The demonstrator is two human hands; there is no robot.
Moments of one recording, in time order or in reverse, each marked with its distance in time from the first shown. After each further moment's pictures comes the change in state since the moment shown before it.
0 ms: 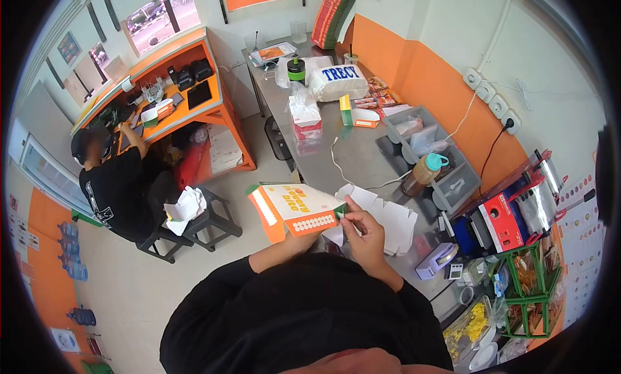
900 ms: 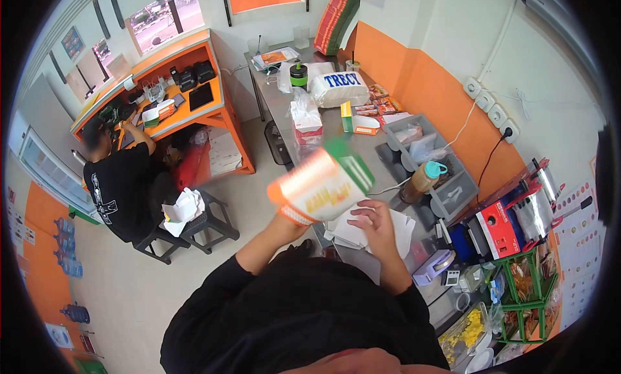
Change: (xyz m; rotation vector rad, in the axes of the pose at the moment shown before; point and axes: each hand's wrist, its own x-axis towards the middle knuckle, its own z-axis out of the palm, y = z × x) left_hand 0.018 0.044 -0.034 0.715 0.065 0.559; right_hand 0.024 0.015 -0.035 0.271 -0.130 0.191
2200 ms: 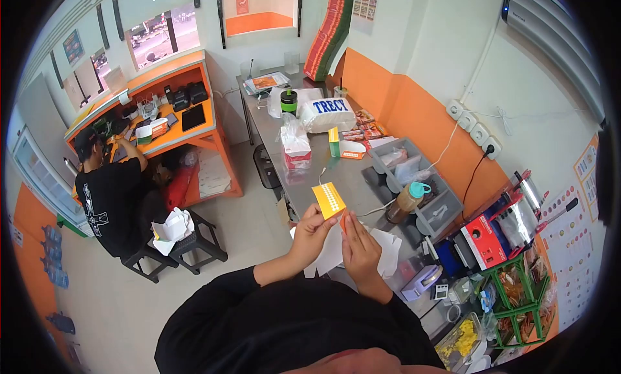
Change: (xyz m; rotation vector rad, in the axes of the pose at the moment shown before) left_hand 0.032 0.042 0.049 -0.574 0.202 -0.309; right_hand -0.007 -0.041 0.036 -1.185 0.153 -0.840
